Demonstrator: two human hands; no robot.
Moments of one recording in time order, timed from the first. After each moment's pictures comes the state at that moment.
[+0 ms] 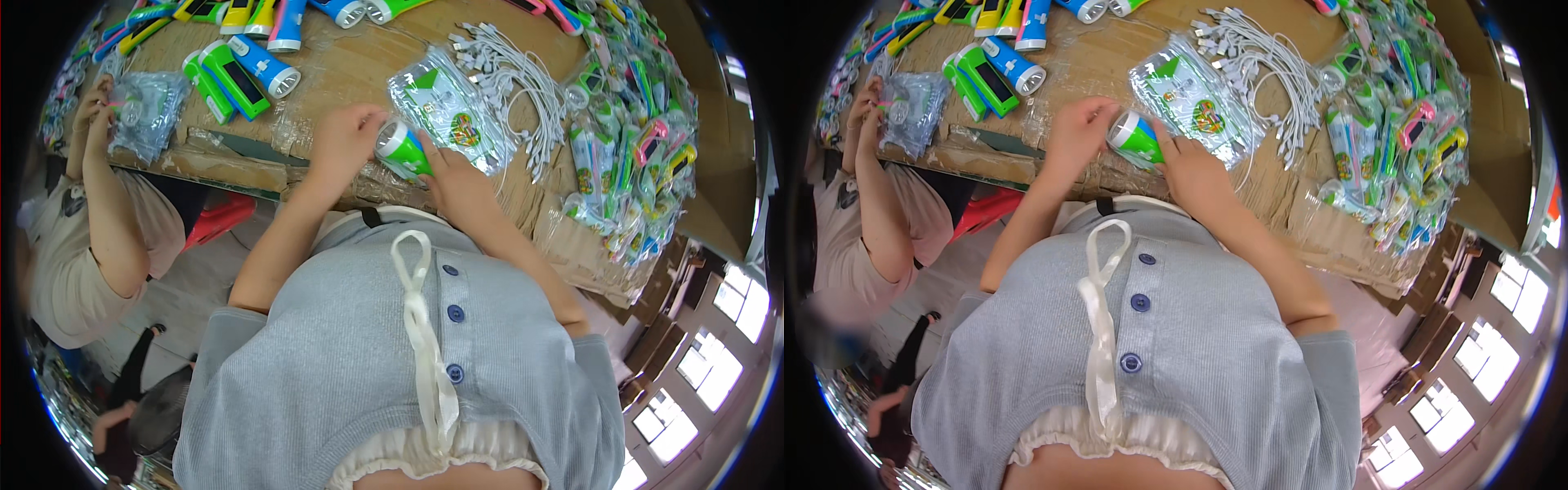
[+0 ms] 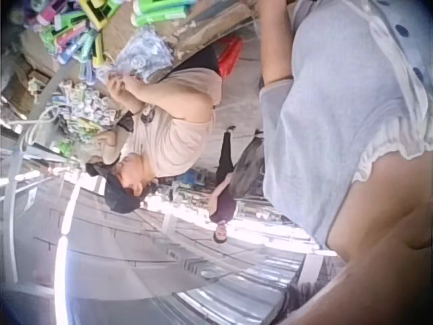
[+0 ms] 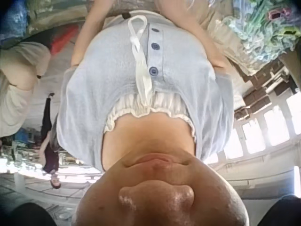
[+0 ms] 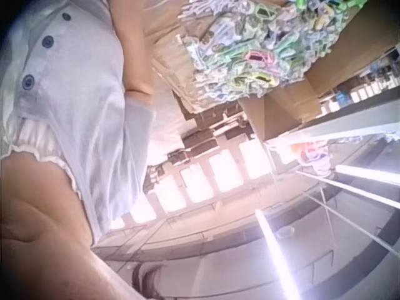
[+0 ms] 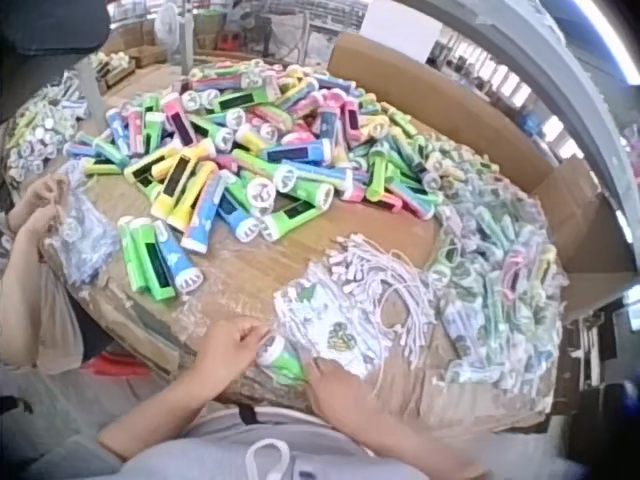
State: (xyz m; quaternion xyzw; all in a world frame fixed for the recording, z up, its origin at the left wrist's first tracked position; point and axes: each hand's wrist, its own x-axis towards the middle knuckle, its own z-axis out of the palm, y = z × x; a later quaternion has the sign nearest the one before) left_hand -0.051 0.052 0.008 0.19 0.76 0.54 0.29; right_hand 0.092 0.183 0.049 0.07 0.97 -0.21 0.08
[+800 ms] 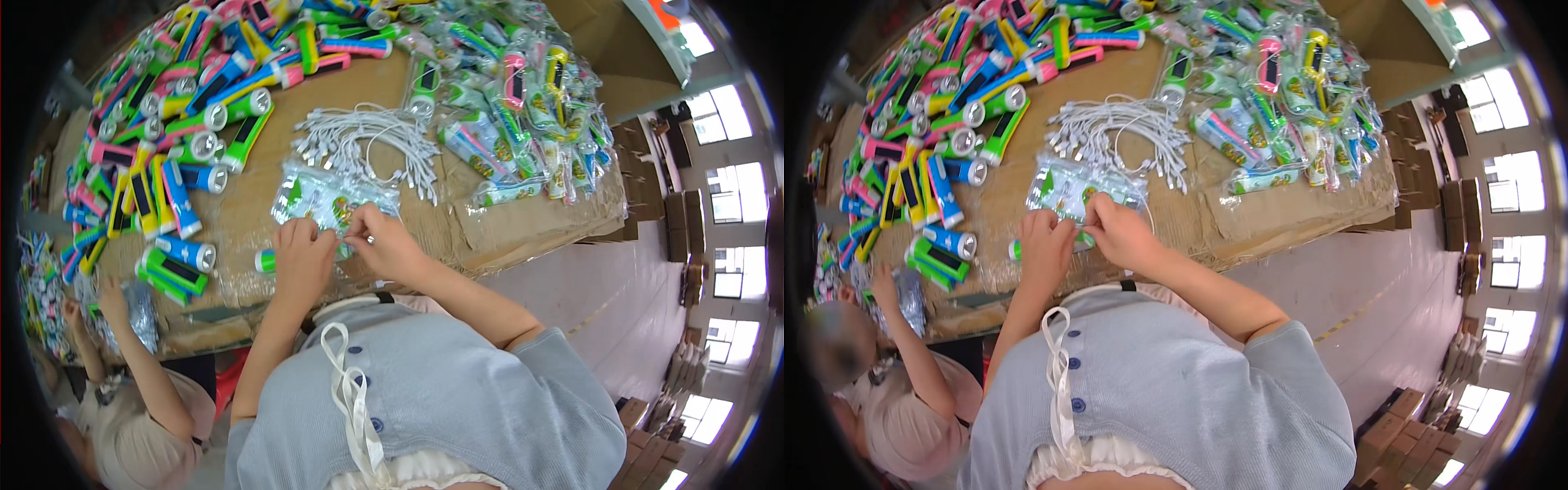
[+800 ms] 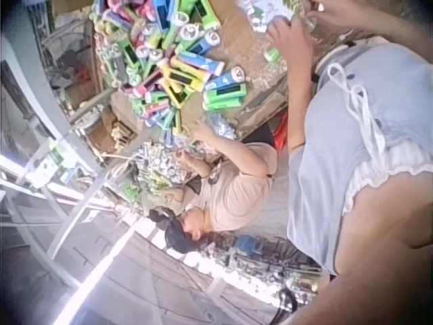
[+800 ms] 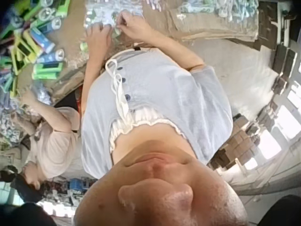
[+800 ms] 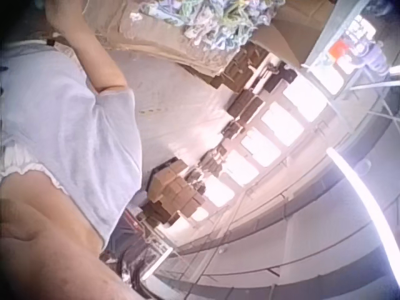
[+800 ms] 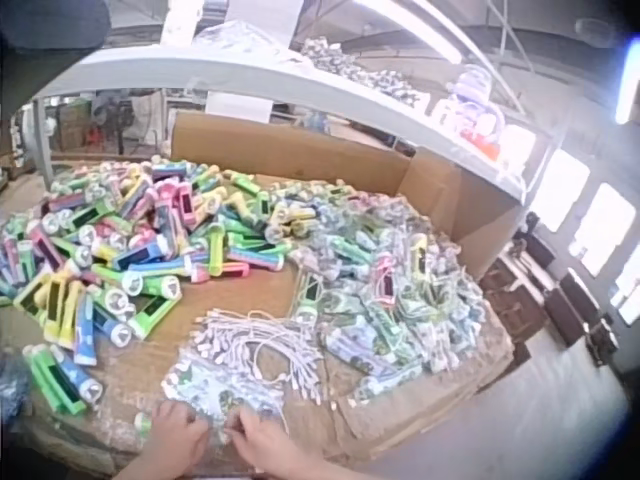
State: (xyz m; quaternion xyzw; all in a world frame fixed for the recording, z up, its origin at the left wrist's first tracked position) left_hand -0.017 0.102 0.055 0.63 0.72 0.28 -0.03; right_hand 0.117 0.211 0.064 0.24 0.83 -0.46 -0.22
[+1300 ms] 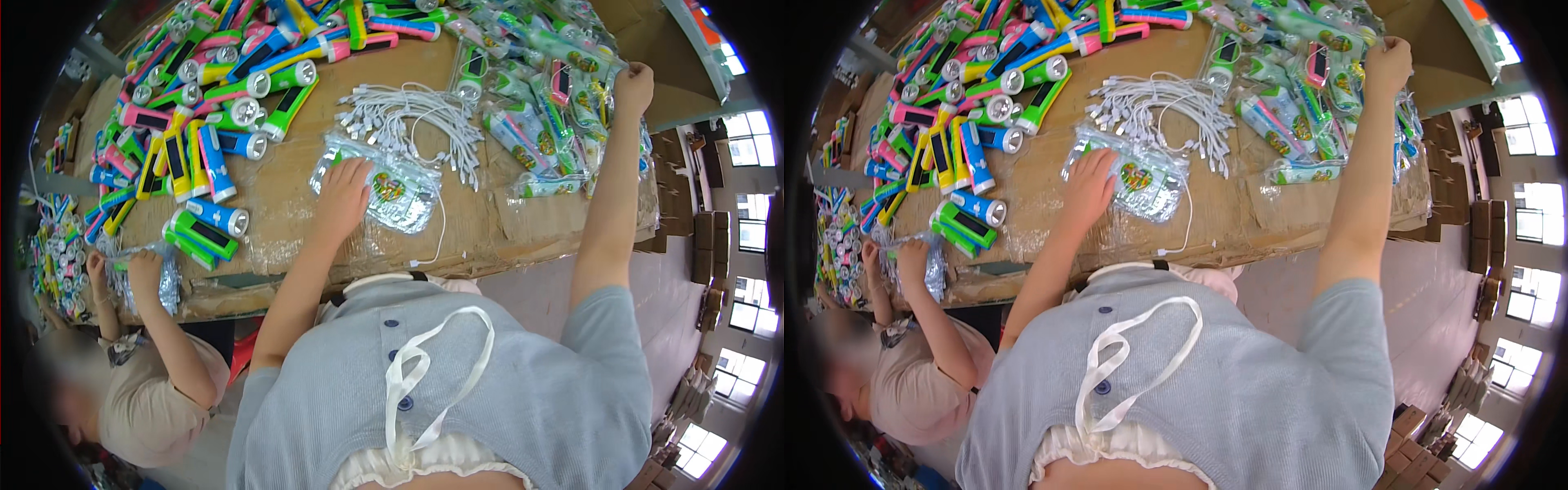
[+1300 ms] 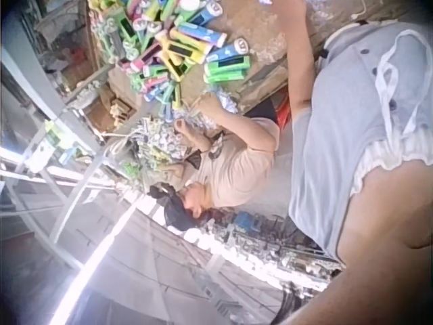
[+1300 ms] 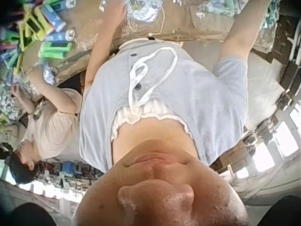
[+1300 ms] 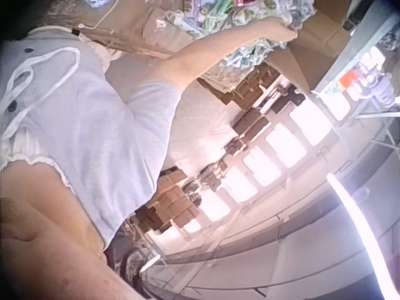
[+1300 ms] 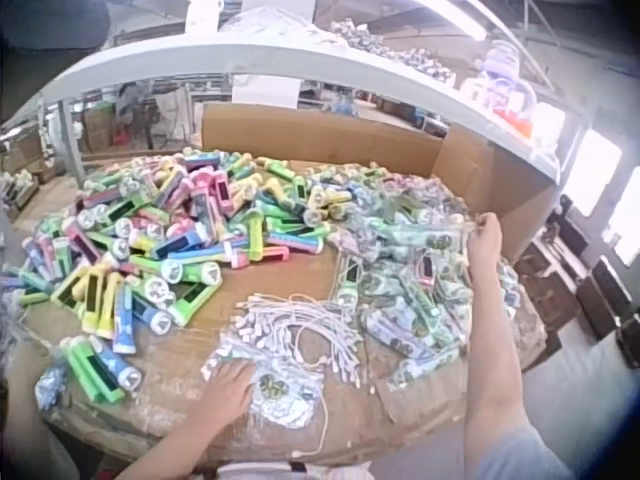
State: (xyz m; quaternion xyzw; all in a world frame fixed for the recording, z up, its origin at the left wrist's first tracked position) left_hand -0.046 0.149 -0.015 0.64 0.70 0.32 -0.03; right_hand 0.248 0.544 0.171 0.50 0.69 0.15 -0.50
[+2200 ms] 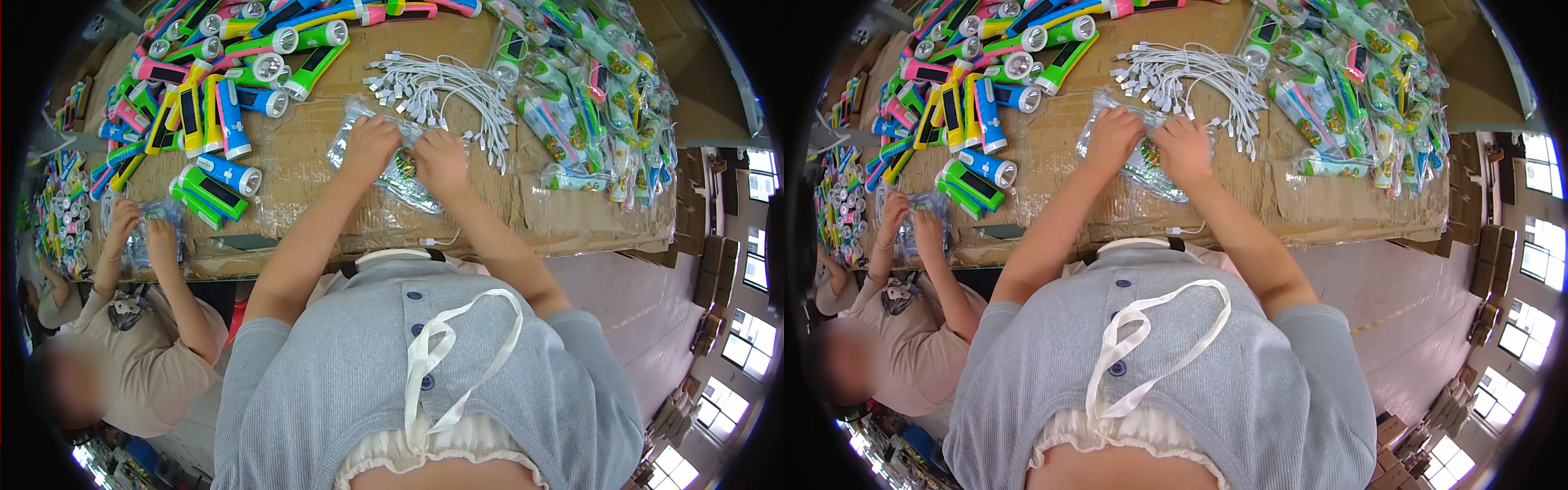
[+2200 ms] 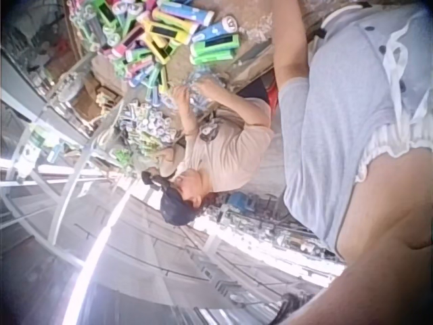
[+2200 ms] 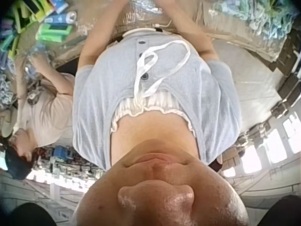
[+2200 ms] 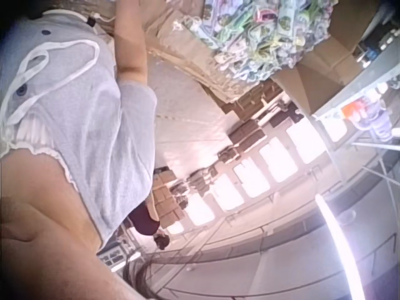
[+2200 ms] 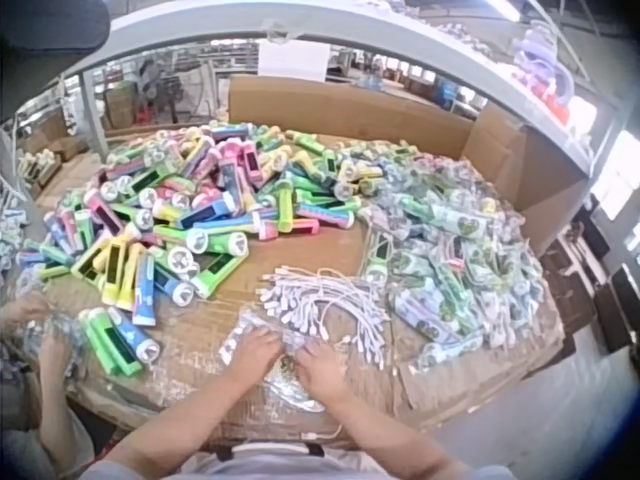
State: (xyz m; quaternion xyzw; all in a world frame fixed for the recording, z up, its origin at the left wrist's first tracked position) left_hand -0.065 0.176 -0.035 0.68 0.67 0.29 -0.06; right_hand 0.091 0.254 -0.023 0.19 0.94 -0.11 -0.26
